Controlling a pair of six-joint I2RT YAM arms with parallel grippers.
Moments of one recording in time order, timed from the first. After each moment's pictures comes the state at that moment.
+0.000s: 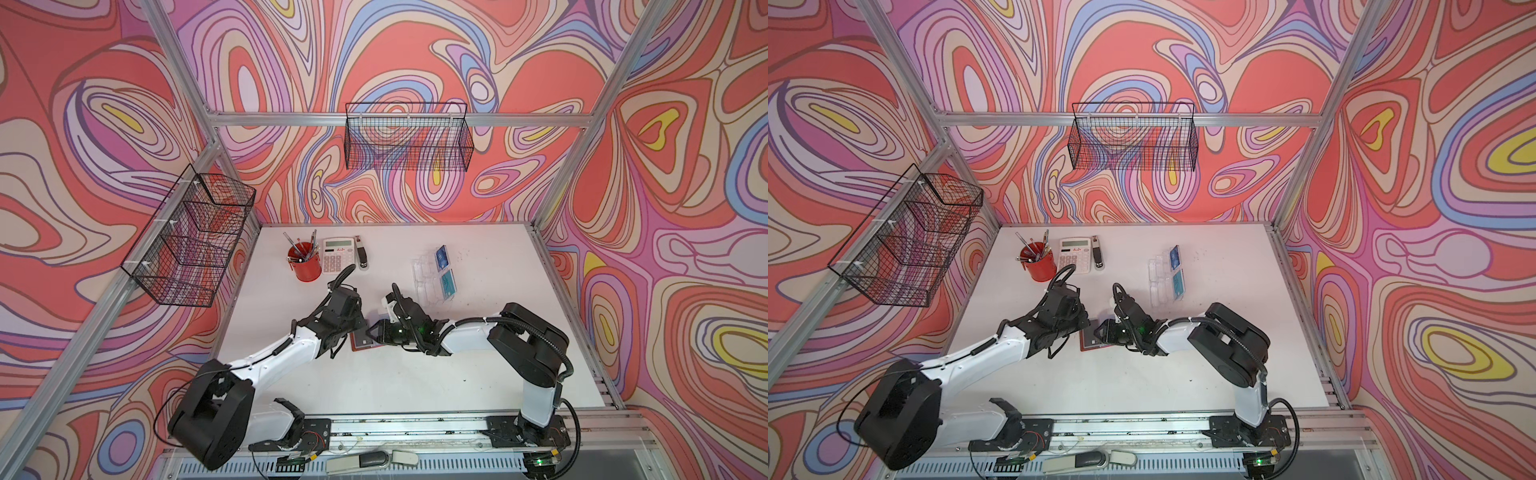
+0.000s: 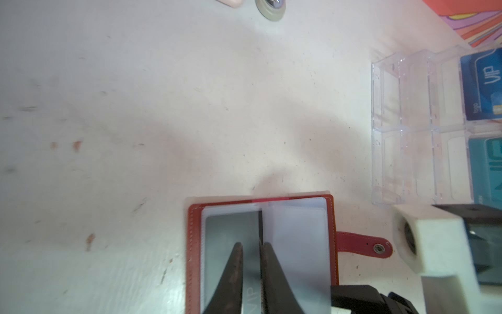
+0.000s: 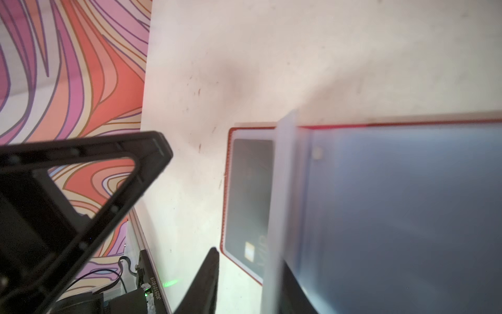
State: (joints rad) left arm -0.53 1.23 0.63 -0.23 -0.17 -0.83; right arm 0.91 1.90 0.93 0.38 -0.29 0.92
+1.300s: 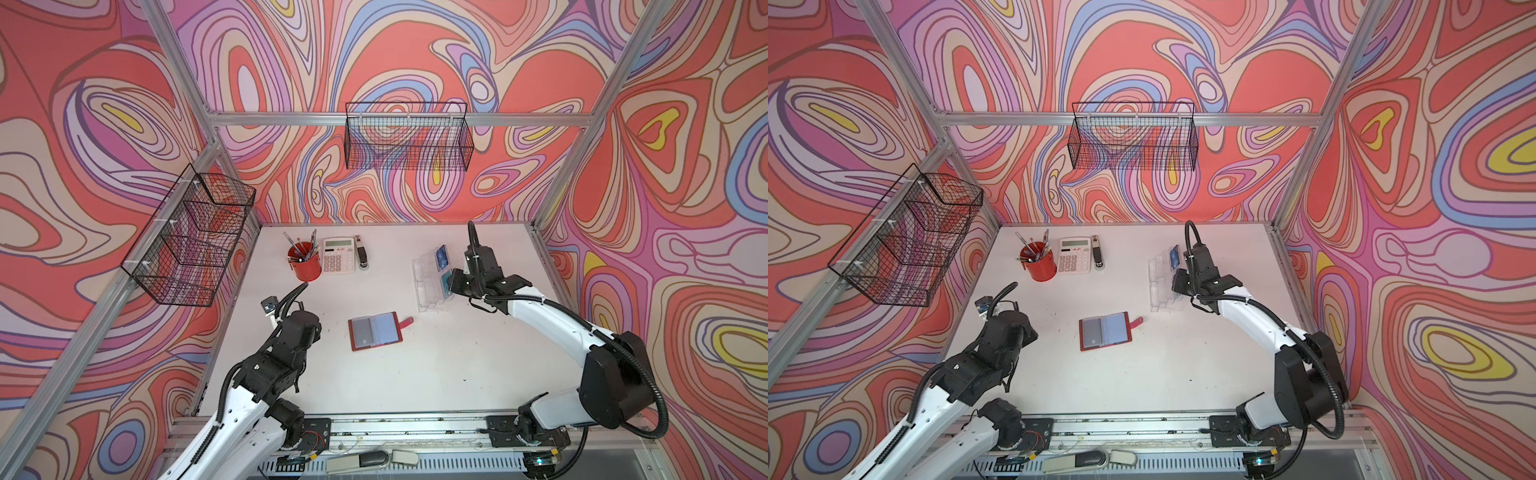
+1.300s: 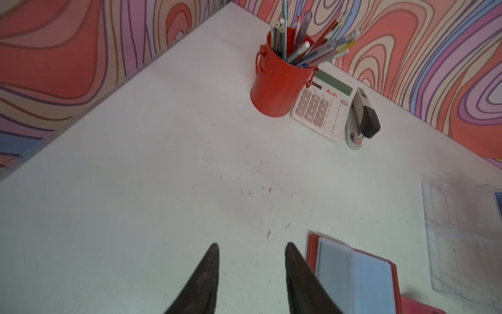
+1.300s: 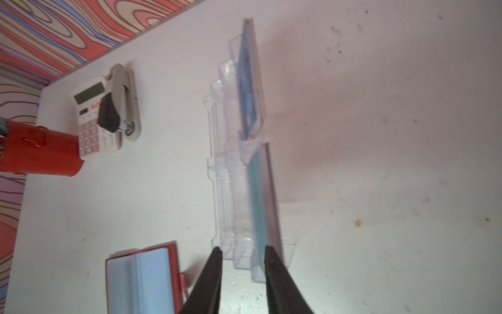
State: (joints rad) left arm -0.48 0.61 0.63 -0.77 -0.65 -0.85; right arm 0.37 1.46 1.04 -0.42 -0.01 0.55
